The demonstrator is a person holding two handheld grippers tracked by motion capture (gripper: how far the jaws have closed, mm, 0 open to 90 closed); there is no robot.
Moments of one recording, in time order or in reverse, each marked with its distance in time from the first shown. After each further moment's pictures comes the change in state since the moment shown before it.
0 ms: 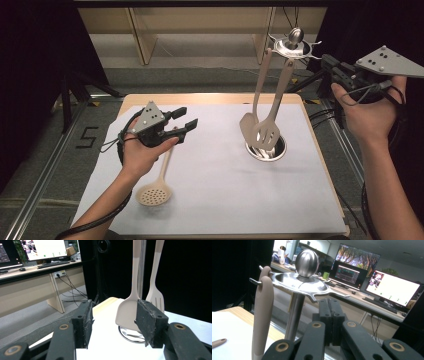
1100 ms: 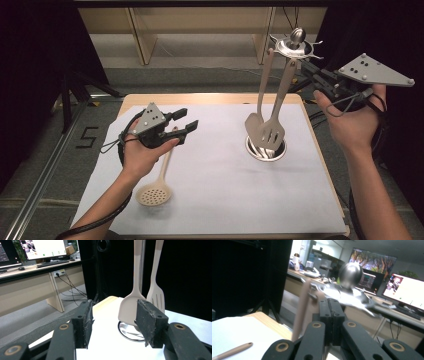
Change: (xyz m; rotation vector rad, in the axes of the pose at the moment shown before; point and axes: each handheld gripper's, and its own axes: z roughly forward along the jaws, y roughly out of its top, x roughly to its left) left arm -0.001 -0.002 0.000 0.009 -0.002 0.003; right arm 0.038 0.006 0.001 -0.041 0.108 0.041
